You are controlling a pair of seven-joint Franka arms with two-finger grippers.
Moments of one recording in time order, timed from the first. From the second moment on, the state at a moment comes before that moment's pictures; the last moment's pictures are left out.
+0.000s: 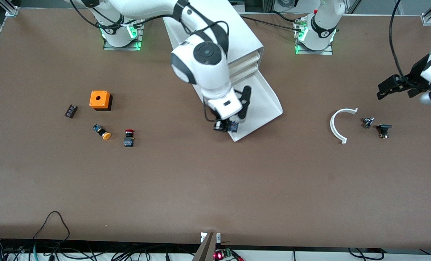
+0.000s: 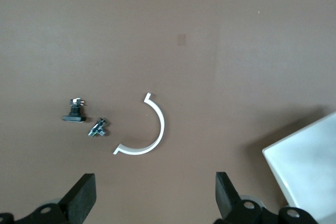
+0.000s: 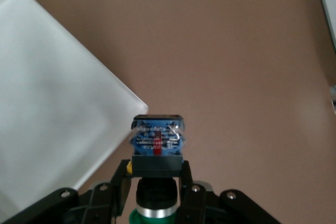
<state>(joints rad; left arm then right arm) 0.14 -0.03 -0.14 -1.74 0.00 1.72 -0.09 0.67 0.74 0.12 -1.14 -0.13 2.10 -0.46</state>
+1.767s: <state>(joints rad) -0.14 0.44 -0.27 -2.08 0.00 2.48 -0.96 0.50 0.64 -0.06 -1.78 -0.04 2.39 0.45</state>
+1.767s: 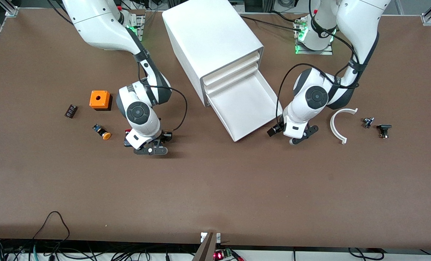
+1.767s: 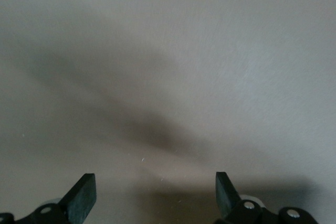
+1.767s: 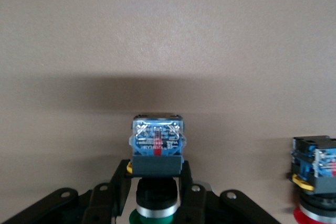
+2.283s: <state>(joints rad) -0.20 0.44 -0.33 -2.12 0.00 2.47 -0.96 0.49 0.56 -0.06 -1.72 -0.04 2.29 0.57</state>
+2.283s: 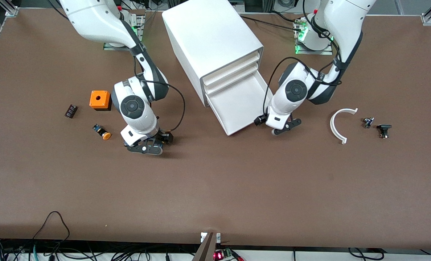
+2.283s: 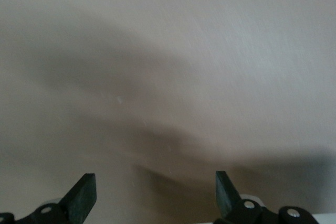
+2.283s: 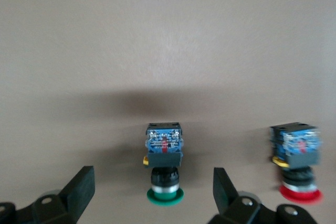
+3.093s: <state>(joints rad) -0.22 0.37 -0.56 -2.18 0.00 2.38 -0.96 0.38 0.40 -0.08 -1.41 -0.05 1.85 0.51</state>
